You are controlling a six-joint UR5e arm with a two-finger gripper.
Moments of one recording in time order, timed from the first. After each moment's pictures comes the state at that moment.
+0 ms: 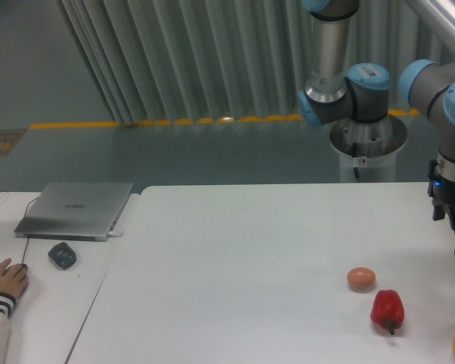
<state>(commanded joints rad) 2.52 -1.85 -1.49 -1.31 1.55 1.68</state>
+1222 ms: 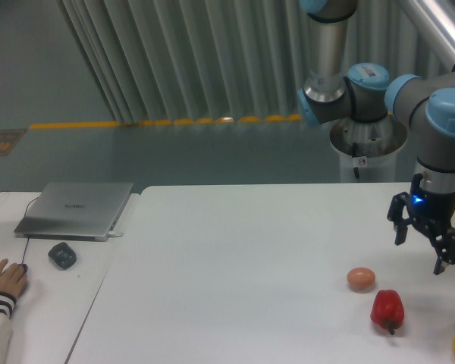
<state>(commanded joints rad) 2.49 -1.89 -1.52 -1.11 1.33 1.06</state>
